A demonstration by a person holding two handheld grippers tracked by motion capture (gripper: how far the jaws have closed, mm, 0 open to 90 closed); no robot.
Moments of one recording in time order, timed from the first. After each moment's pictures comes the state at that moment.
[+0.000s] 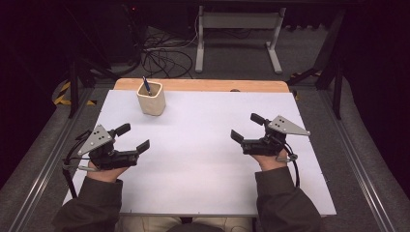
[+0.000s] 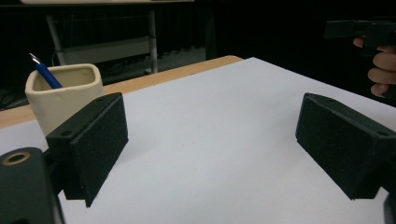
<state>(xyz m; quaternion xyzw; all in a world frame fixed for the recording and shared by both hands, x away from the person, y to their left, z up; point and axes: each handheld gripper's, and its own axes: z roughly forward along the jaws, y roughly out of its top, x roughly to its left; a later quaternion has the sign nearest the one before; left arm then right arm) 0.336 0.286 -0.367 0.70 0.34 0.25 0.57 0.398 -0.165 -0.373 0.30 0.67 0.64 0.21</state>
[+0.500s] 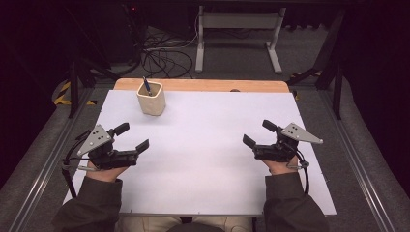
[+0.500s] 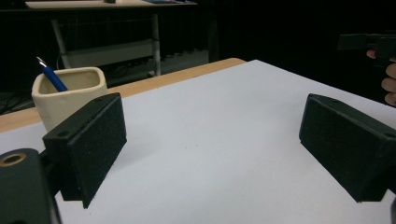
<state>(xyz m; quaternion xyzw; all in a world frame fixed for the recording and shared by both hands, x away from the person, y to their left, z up) 0.337 0.286 -0.367 0.70 0.34 0.26 0.57 0.389 -0.194 -0.388 0.34 0.66 0.64 0.21</state>
